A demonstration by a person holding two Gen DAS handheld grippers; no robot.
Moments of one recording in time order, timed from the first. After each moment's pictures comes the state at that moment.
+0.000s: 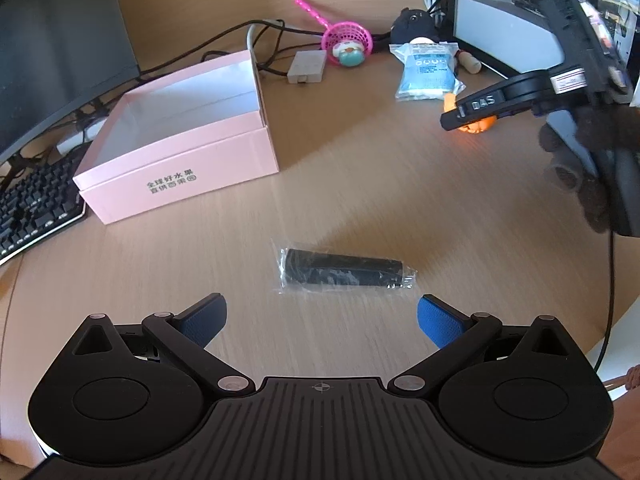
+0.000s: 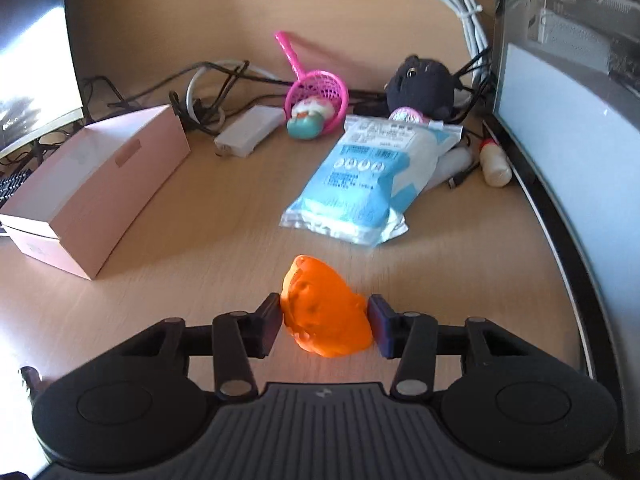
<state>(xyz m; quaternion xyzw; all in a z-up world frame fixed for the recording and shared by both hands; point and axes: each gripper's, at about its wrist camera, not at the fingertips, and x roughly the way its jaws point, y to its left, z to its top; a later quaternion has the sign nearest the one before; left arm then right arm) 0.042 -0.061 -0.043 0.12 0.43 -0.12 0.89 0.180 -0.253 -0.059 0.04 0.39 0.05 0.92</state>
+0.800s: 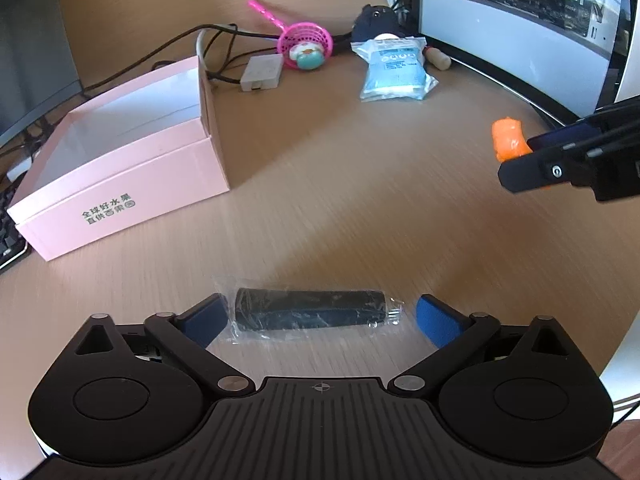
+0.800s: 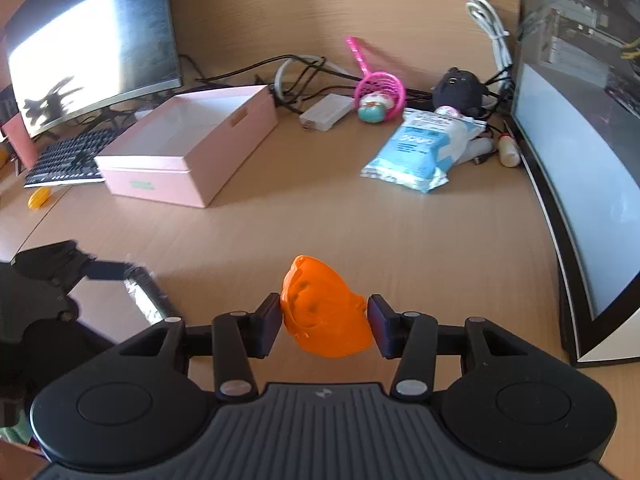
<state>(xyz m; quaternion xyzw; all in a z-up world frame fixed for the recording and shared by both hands) 0.071 -0.072 -0.074 0.13 0.41 -0.18 0.89 0.074 -0.224 -0.016 0.01 0.41 0.11 0.91</state>
